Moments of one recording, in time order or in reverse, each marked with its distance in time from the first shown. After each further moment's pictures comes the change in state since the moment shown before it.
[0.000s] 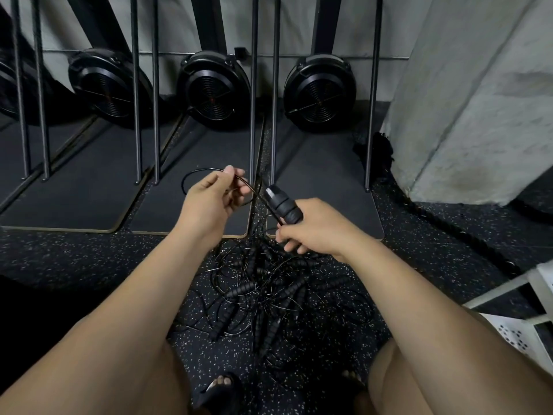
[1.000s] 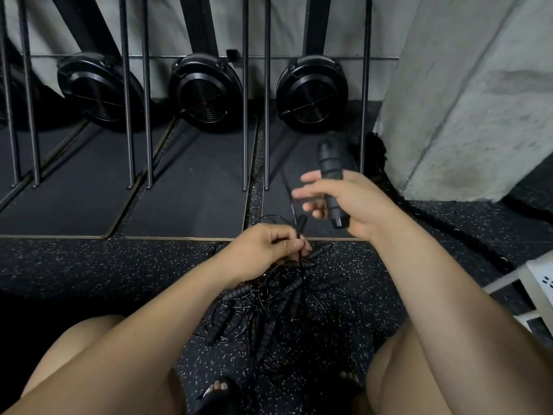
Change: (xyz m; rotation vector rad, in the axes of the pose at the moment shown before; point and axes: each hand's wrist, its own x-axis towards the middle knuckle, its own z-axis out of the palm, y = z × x) left_hand -0.043 -0.043 0.043 0.730 -0.643 -0.016; right_hand 0.001 0.007 -0.067 0.627 0.137 0.008
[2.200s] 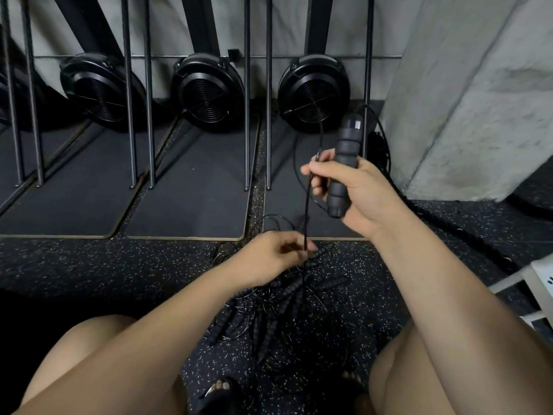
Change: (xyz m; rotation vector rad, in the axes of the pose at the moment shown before) left_hand 0.008 -0.017 0.011 0.173 -0.006 -0.018; right_hand -0.011 -0.011 0.010 0.326 -0.042 -0.234
